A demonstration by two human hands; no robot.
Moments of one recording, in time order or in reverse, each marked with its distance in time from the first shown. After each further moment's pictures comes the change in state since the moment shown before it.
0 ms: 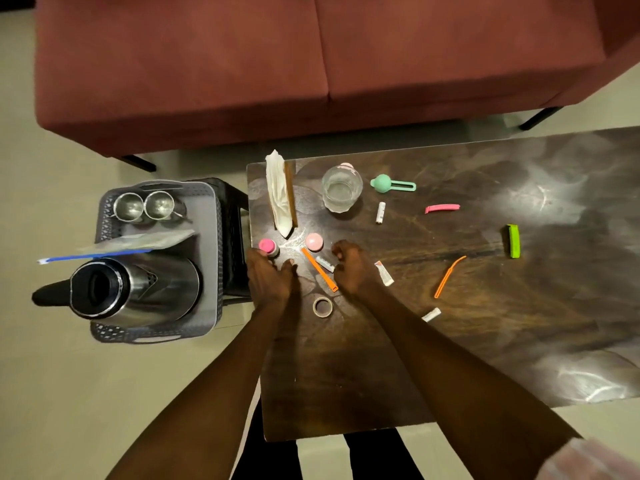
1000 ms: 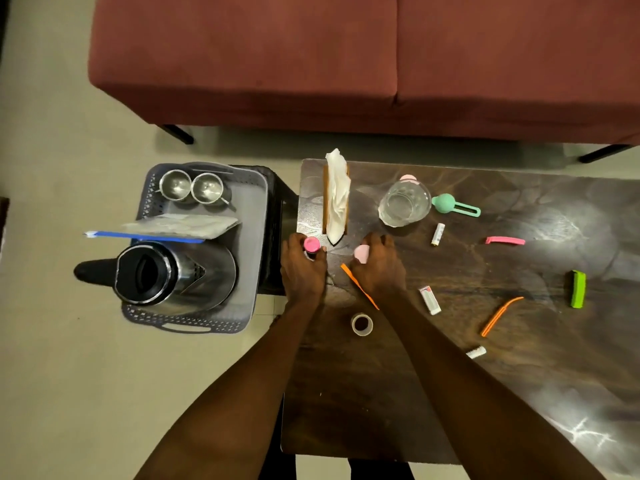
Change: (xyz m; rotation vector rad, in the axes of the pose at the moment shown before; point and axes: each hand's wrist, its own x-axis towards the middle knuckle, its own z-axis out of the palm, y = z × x) left_hand 0.049 -0.017 0.002 -0.095 0.122 0.074; right_hand 0.040 -0.054 0.033 -0.154 0.119 0.017
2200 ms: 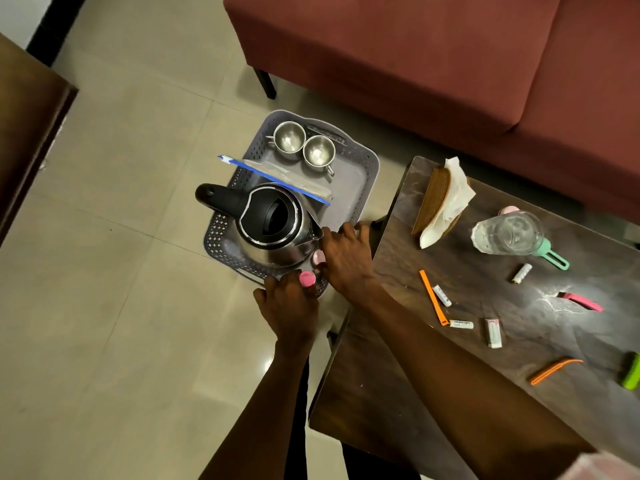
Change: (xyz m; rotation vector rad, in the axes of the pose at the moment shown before) left_hand -0.035 -0.122 -0.126 0.564 0.136 -0.179; right_hand -0.044 -0.160 0.116 -0.719 -0.144 -0.752
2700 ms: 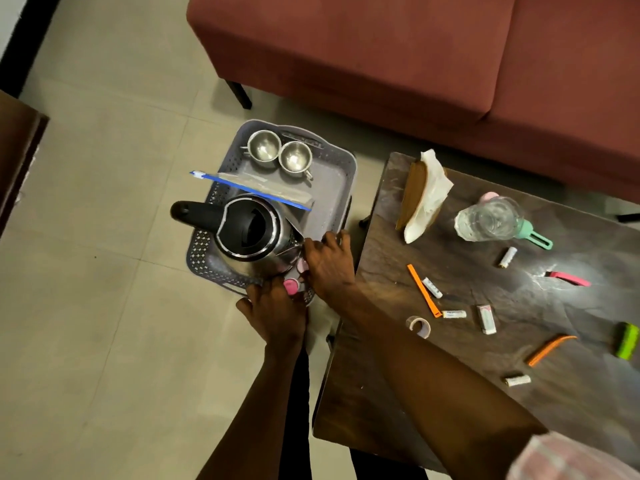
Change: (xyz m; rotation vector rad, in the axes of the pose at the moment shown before) left_hand 0.012 -0.011 0.022 0.031 -0.059 0.027; right_hand -0.001 -0.007 0.018 0.052 -0.038 0.066
